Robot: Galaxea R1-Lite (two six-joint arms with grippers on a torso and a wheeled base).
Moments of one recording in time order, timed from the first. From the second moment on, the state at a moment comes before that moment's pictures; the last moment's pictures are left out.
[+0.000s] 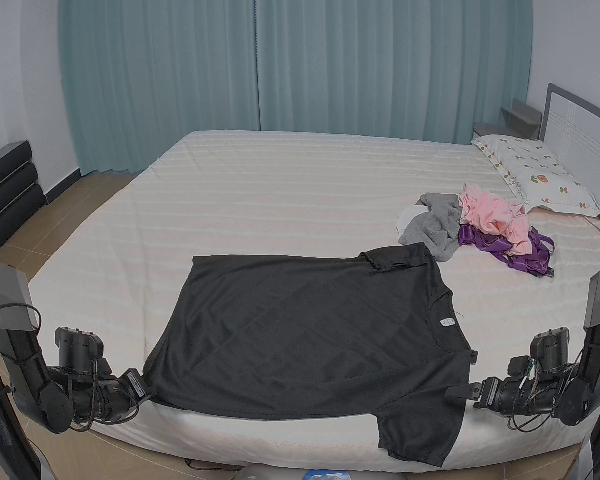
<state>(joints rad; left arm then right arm) -0.03 2.05 -0.12 -1.07 -0.23 -0.74 0.10 2.14 -0.02 -1.26 0.37 0.56</state>
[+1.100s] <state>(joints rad) -0.03 2.05 -0.12 -1.07 -0.23 -0.74 0.22 2.20 -0.02 -1.31 0.25 0.66</state>
